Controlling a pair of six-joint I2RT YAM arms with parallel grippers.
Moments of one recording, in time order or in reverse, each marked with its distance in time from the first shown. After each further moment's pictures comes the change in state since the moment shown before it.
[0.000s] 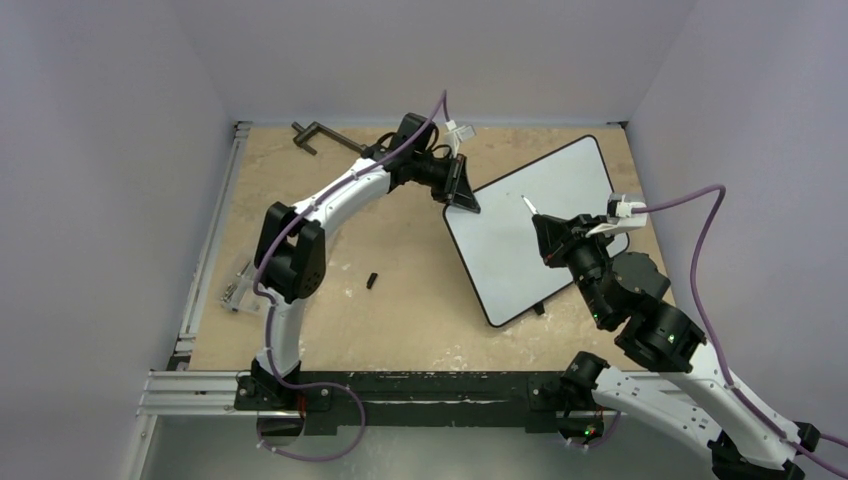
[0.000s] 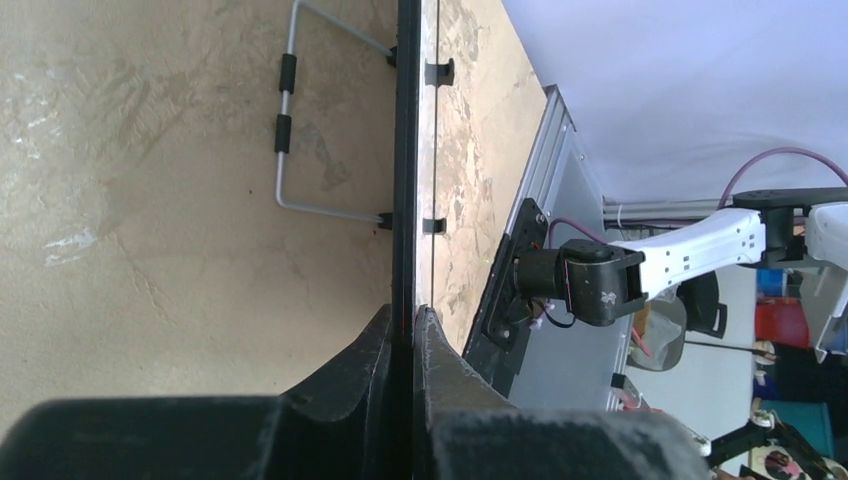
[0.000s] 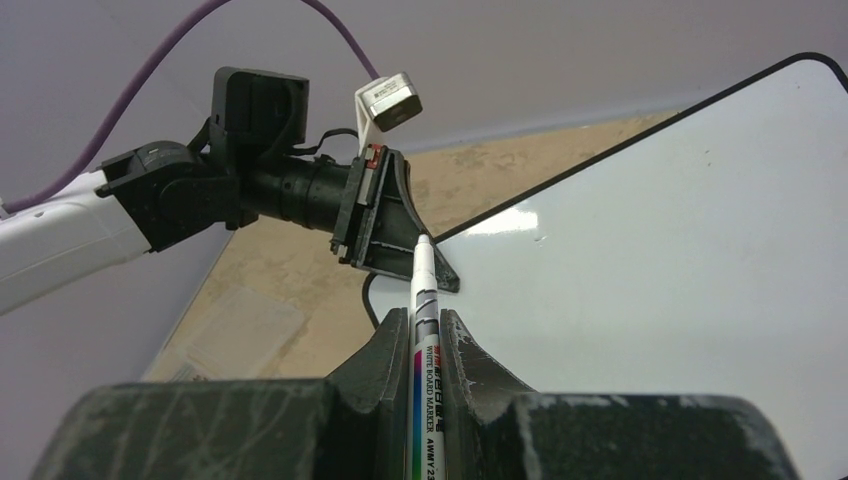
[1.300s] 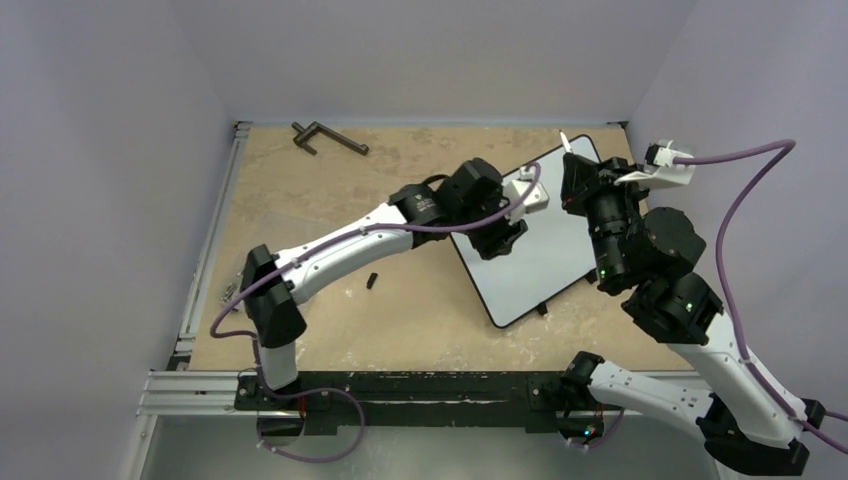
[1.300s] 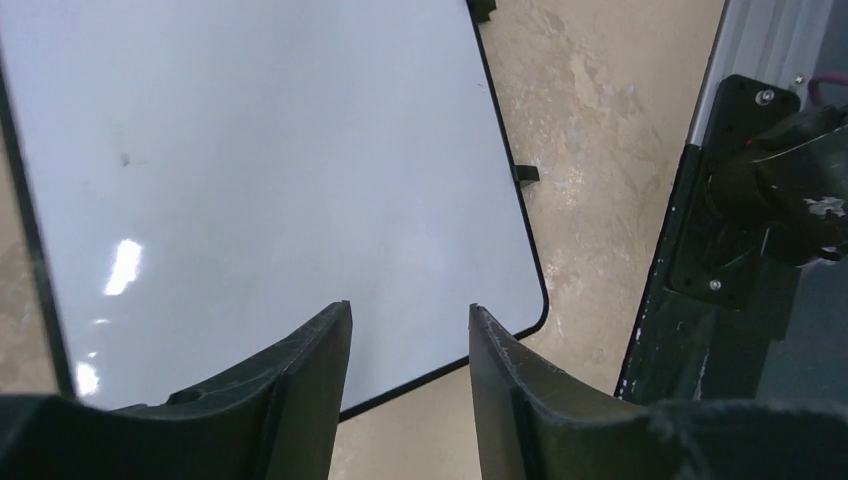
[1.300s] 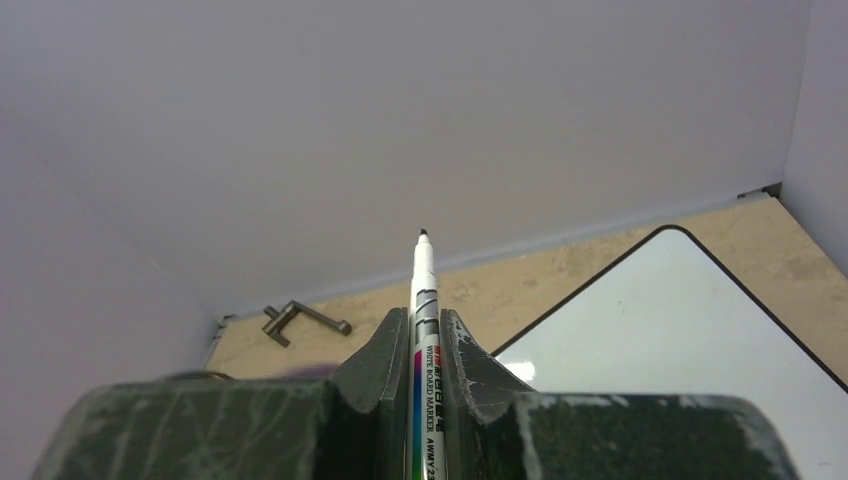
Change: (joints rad) left arm -0.408 -0.284 -0.010 -0.205 -0.659 0.531; right arm -0.001 0.238 0.363 0.060 0.234 -0.153
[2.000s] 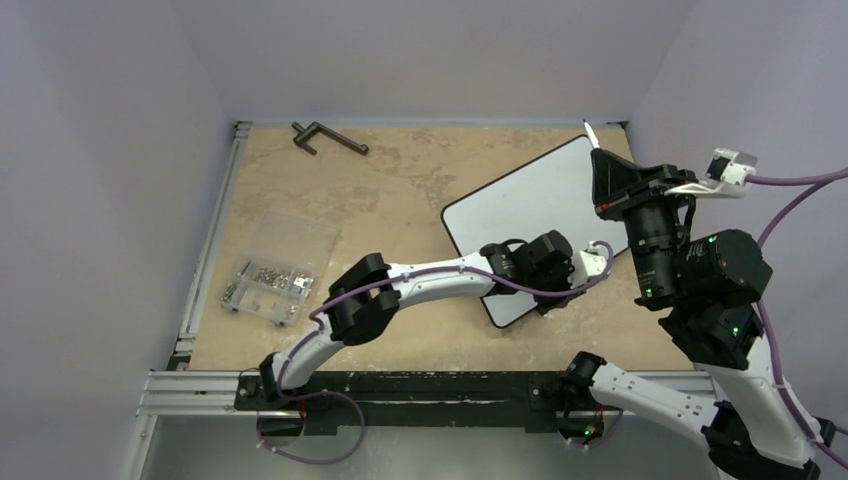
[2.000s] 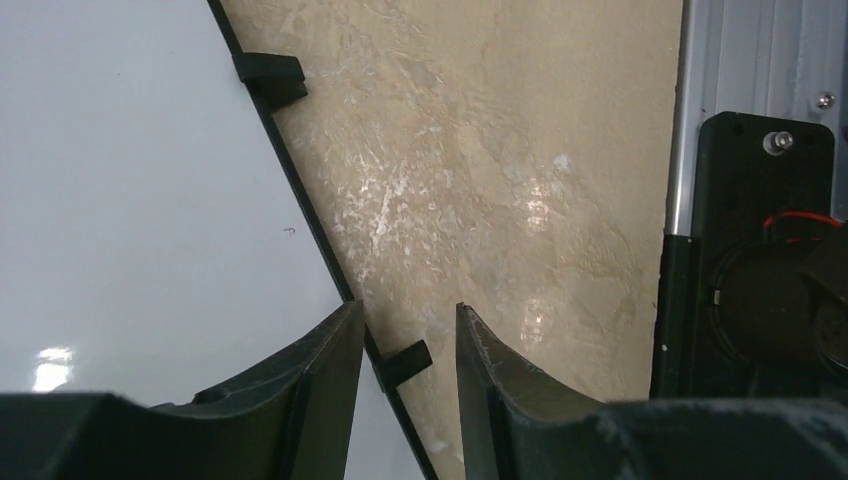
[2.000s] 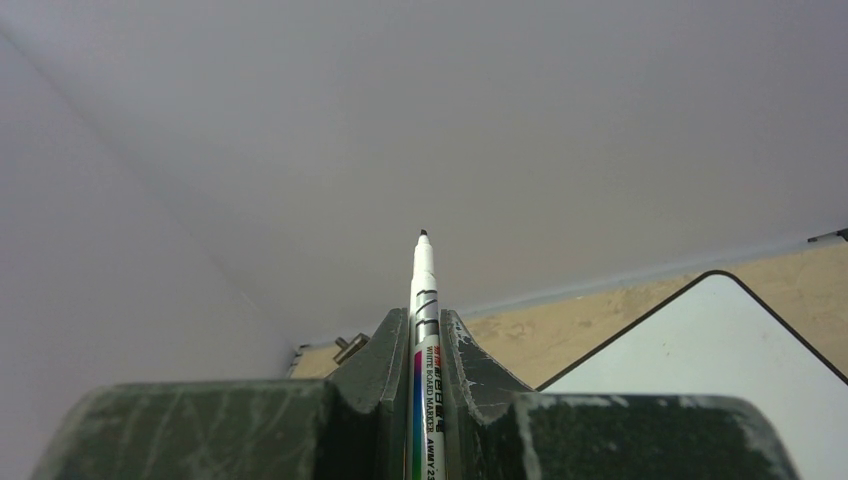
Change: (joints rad) left arm -0.228 0.462 0.103 0.348 -0.013 -0.018; right arm 0.000 -0.066 0.089 0.008 -0.086 -0.011
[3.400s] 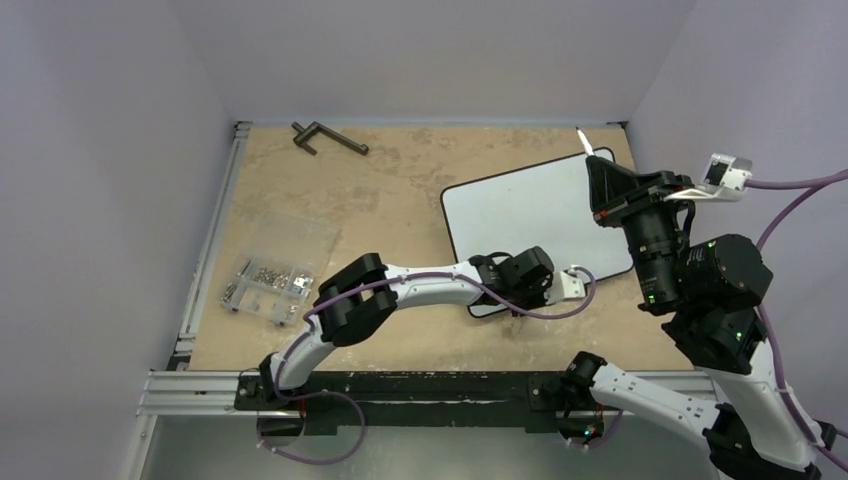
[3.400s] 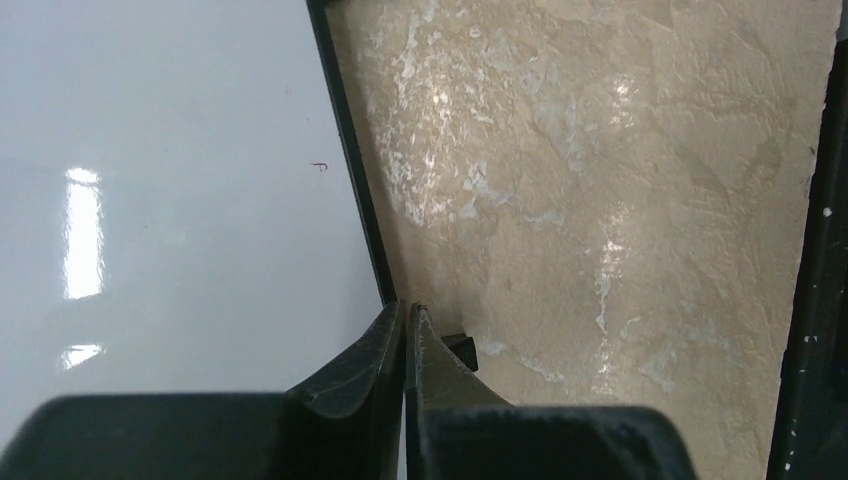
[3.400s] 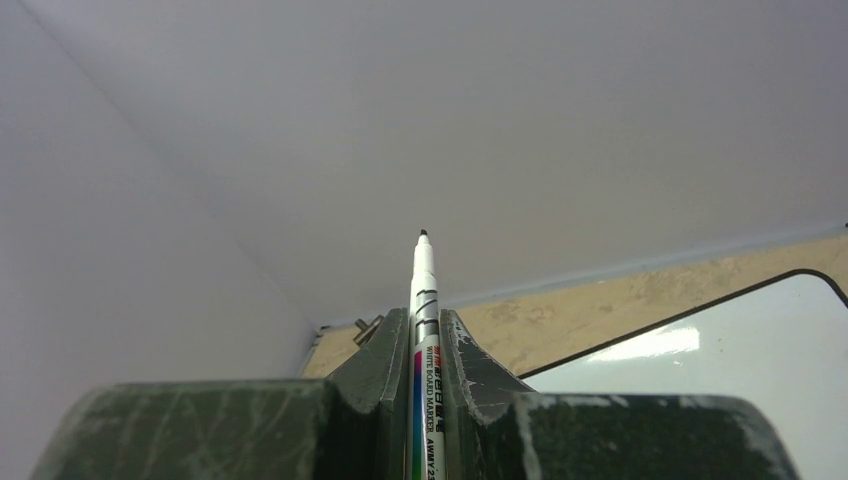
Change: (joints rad) left arm -0.002 -0.015 -0.173 -0.006 -0.090 0.176; right arm 0.000 -0.029 -0.018 -0.039 -0.053 0.052
